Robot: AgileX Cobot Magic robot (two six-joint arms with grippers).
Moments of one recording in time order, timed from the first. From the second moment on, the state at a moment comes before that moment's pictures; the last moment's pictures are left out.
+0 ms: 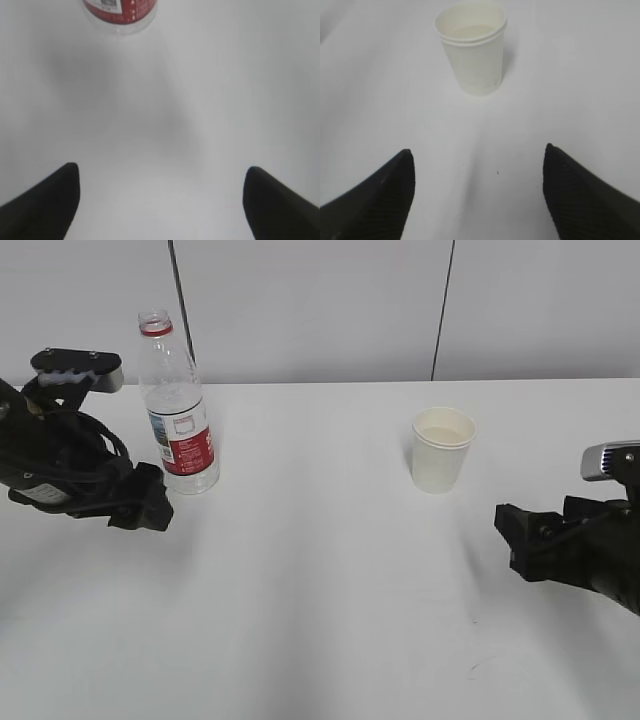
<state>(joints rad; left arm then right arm) -0.33 1.58 -0.94 -0.09 0.53 0.08 0.30 1.51 -0.29 0.15 -0.69 0.03</state>
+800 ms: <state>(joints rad) -0.33 1.57 -1.12 0.08 1.14 -0.04 0.30 1.32 -0.88 0.15 0.78 0.08</state>
